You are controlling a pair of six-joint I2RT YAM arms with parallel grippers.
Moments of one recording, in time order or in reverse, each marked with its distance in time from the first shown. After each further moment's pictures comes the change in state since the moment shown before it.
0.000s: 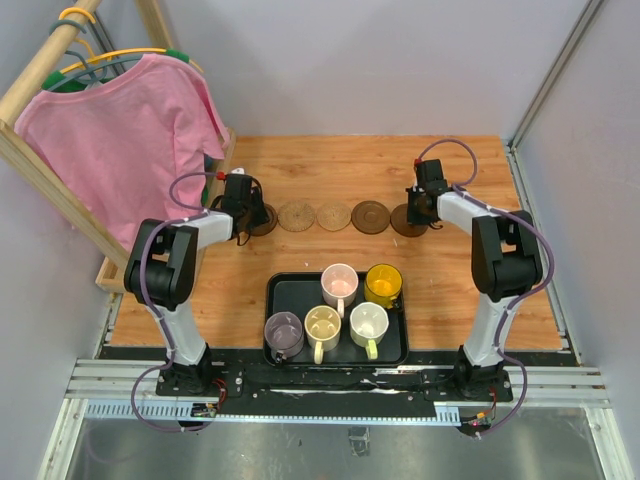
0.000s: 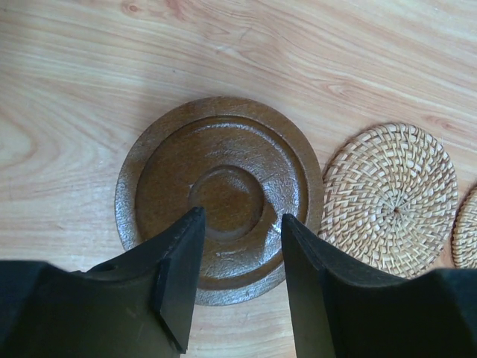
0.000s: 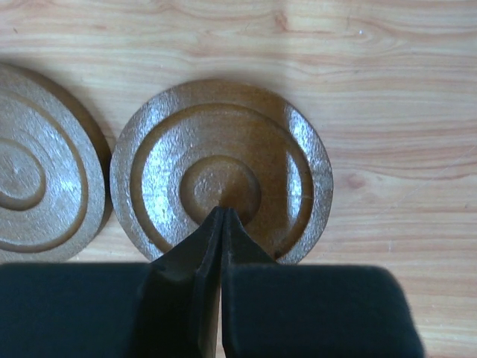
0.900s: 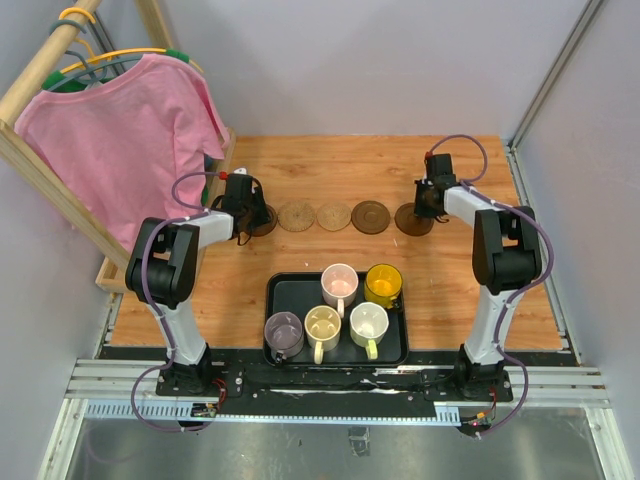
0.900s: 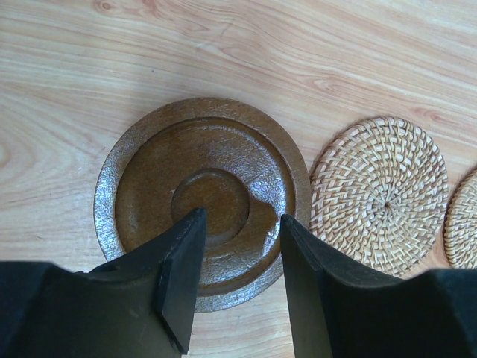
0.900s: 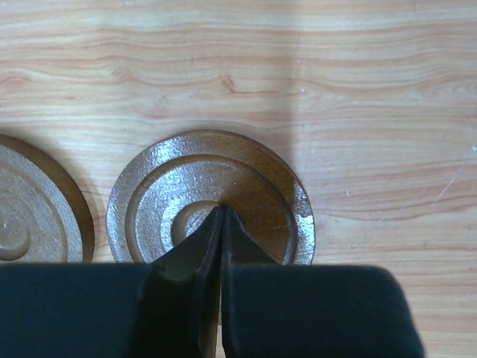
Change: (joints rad) left arm 0.000 0.023 0.011 0.012 0.057 0.008; right arm -0.067 0.053 0.051 0.035 -0.026 0.017
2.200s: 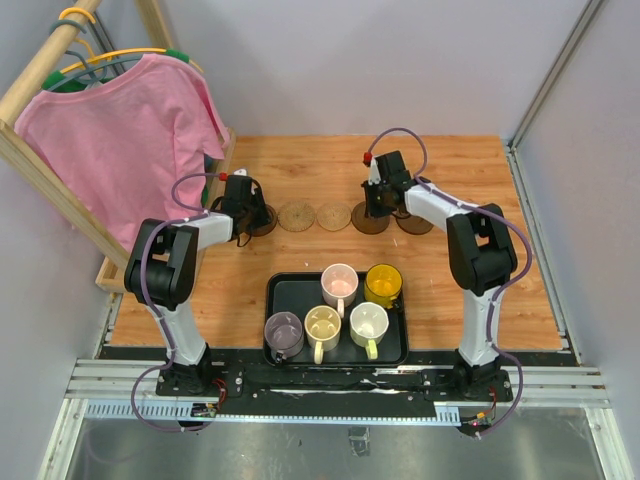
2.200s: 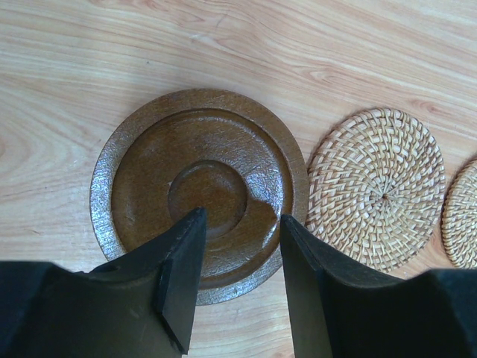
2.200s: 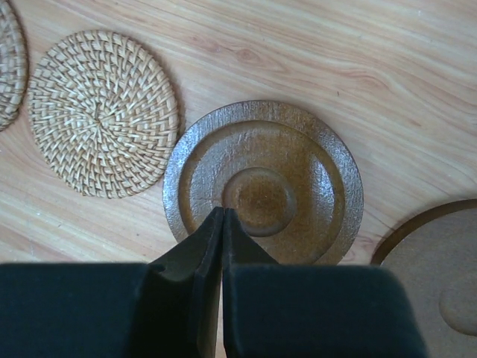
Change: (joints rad) left arm 0.000 -0.013 -0.019 0.011 0.011 0.004; right arm 0.253 0.051 0.140 -0.041 -0.185 -0.107
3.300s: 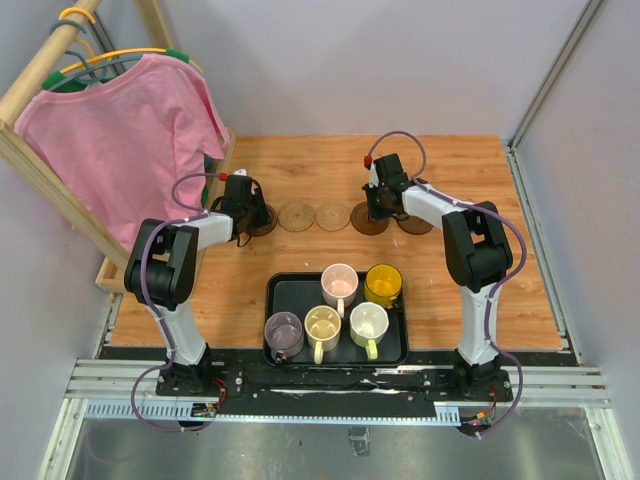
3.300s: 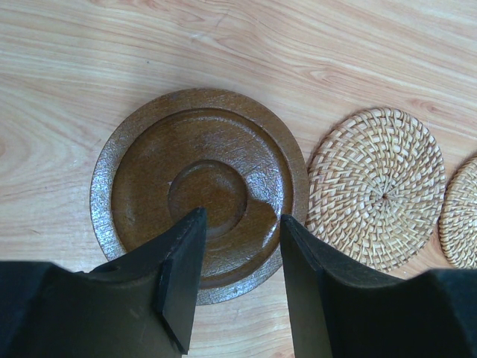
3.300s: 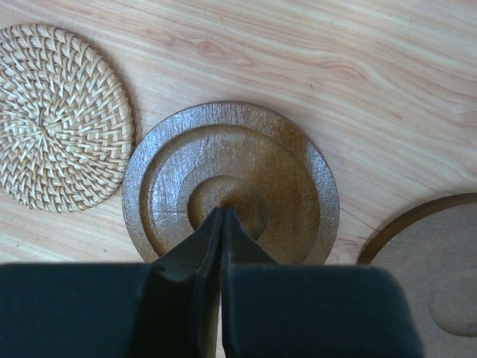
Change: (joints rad) left arm 0.000 0.000 0.000 -0.001 0.000 0.000; right arm -0.001 0.054 0.015 -0.007 0.076 0.002
